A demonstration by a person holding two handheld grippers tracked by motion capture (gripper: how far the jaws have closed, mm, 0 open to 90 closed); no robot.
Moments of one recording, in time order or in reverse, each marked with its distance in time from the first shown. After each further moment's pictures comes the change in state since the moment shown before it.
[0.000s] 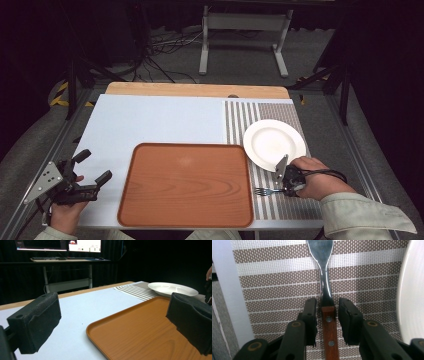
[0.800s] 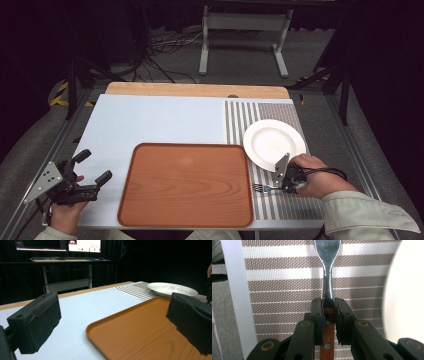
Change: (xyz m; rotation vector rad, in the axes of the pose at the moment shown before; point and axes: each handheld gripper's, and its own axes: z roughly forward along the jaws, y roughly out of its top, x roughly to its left) left arm 0.000 0.000 0.000 -0.001 -0.001 0.000; right arm 0.000 0.003 -0.016 -0.060 -0.020 -0.044
